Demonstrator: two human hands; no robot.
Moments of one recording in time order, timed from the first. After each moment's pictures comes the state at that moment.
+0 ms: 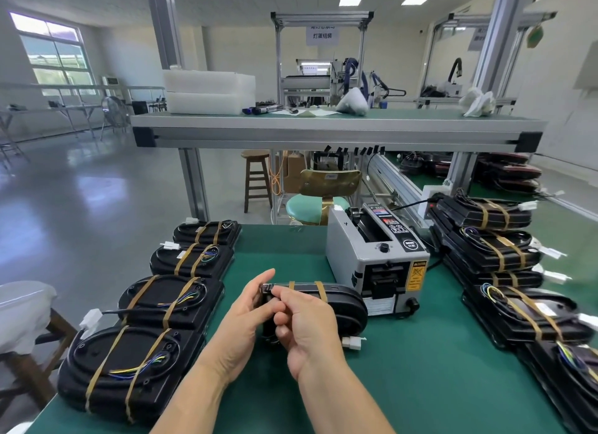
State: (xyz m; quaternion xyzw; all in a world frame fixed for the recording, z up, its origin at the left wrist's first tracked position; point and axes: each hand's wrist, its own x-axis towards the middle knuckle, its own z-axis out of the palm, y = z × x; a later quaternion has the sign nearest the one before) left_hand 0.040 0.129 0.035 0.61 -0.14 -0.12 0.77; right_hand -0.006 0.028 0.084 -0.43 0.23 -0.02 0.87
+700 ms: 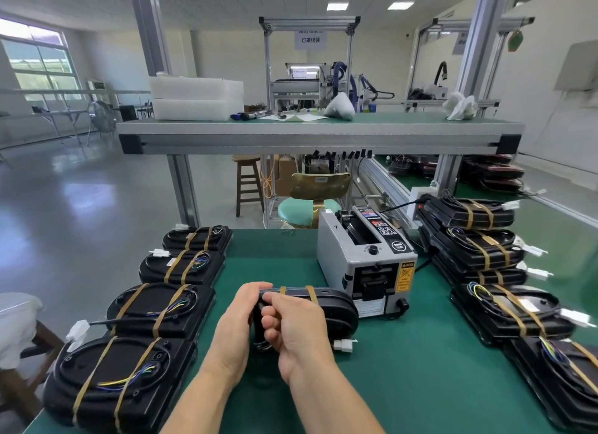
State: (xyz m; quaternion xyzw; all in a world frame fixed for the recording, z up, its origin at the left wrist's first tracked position) left_hand 0.037 0.114 0.039 0.62 -0.07 -0.07 0.77; right_hand -0.009 0.030 0.090 -0.46 0.23 -0.02 0.86
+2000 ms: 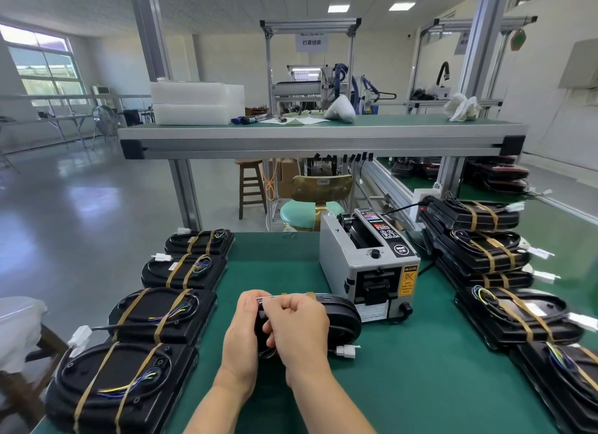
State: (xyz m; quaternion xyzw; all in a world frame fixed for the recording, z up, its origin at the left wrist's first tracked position) left_hand 0.029 0.102 0.032 0.65 -0.07 0.01 0.76; right_hand -0.006 0.029 0.079 -0.68 0.18 -0.12 0.70
